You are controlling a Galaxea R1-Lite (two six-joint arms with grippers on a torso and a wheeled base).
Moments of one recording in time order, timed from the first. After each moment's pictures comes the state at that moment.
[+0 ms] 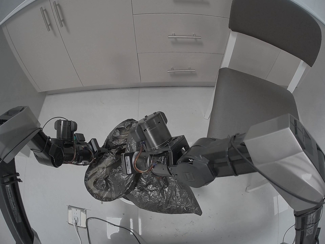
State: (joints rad) left arm -0.04 2.21 -0.95 -0.59 -0.52 -0.62; right arm 0.91 2.33 -1.64 -0.14 -0.09 0.41
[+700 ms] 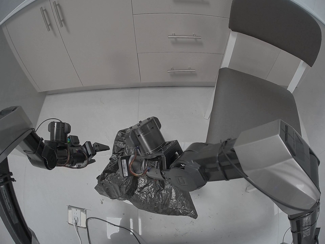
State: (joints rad) left arm -0.01 2.15 -0.87 -0.59 -0.52 -0.57; right arm 0.92 2.37 -1.67 -0.14 -0.12 0.41
